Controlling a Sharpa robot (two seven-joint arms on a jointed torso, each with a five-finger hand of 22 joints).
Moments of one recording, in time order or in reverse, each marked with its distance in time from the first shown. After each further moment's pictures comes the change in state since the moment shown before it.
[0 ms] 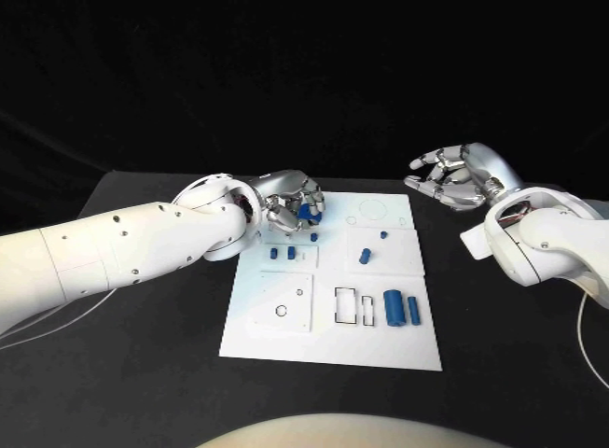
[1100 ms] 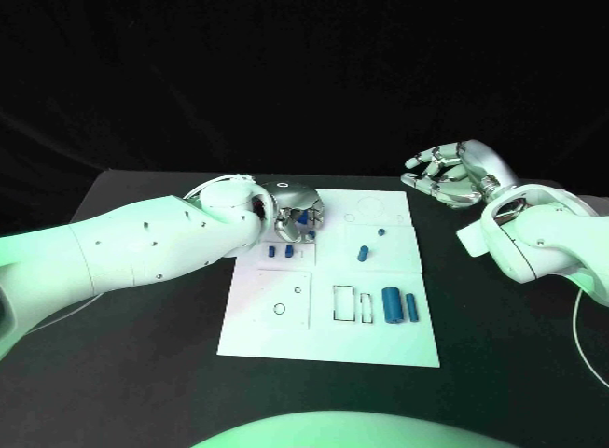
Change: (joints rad) left arm -0.007 0.085 -0.003 -0.090 -0.270 0.157 -0.041; left_hand 0.008 0.000 -0.017 -0.023 0.000 0.086 -0.013 -0.023 -0.067 0.057 -0.010 -0.002 -0.039 0.096 -0.007 0.158 0.106 -0.016 0.067 -0.001 0.183 0.219; right arm 0.000 0.005 0.000 0.001 0.001 -0.002 0.004; right_hand 0.000 0.000 0.005 0.006 0.000 0.008 -0.002 0.004 0.000 -0.033 -0.009 -0.023 -0.031 0.000 0.000 -0.004 -0.001 0.000 0.000 0.000 -0.005 0.001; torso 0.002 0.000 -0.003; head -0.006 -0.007
